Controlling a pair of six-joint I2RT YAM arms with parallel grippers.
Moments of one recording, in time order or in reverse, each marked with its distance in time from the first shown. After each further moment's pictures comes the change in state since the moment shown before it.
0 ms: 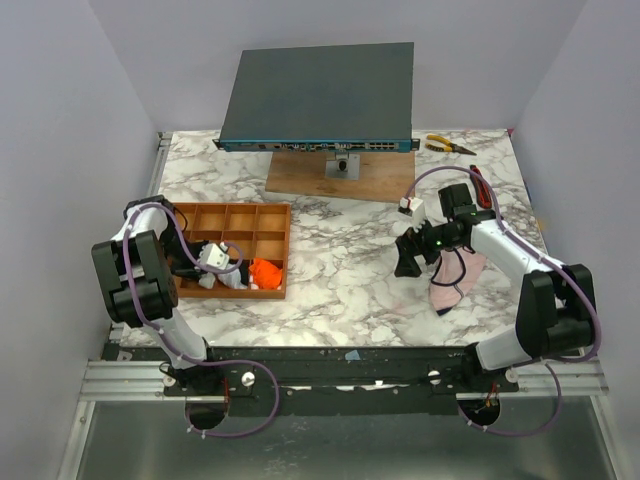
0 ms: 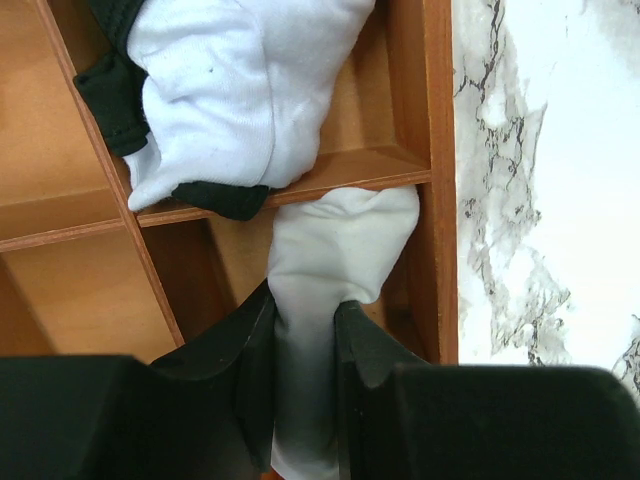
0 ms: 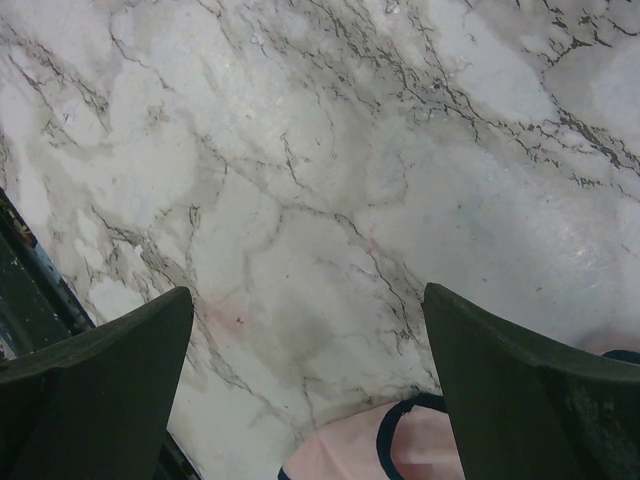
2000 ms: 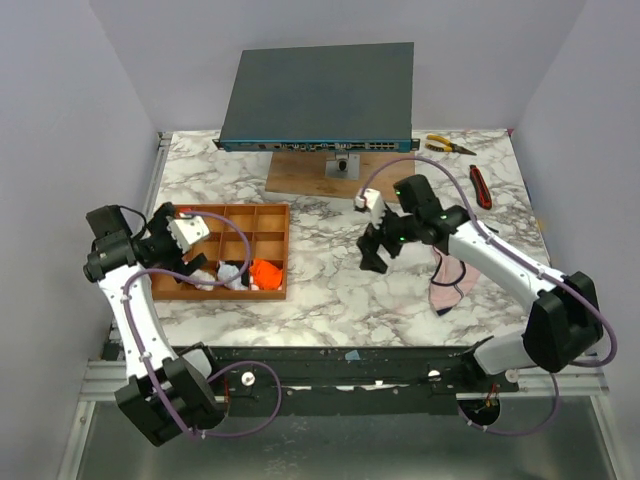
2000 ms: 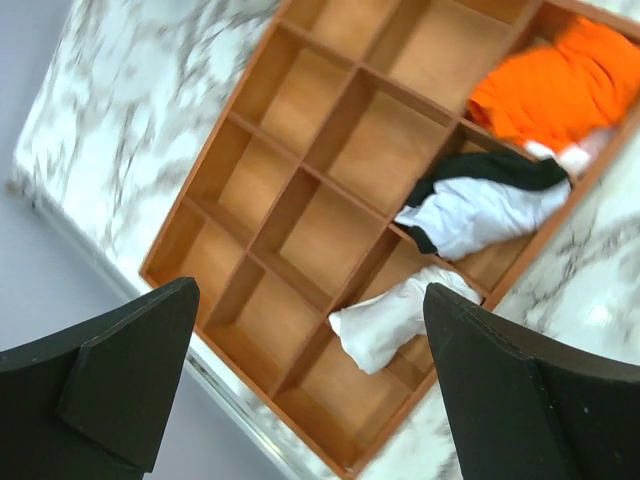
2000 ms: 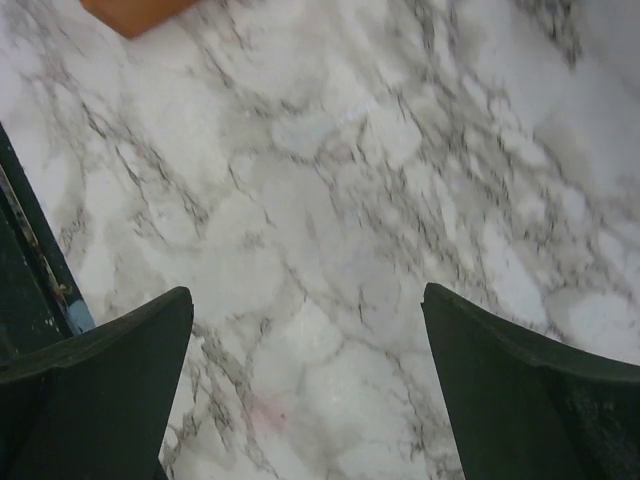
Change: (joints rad) left arm 0.193 -0.668 -0.118 0.188 0.475 -0.584; right arm 0.294 -0.050 0.121 0.065 0.124 0.094
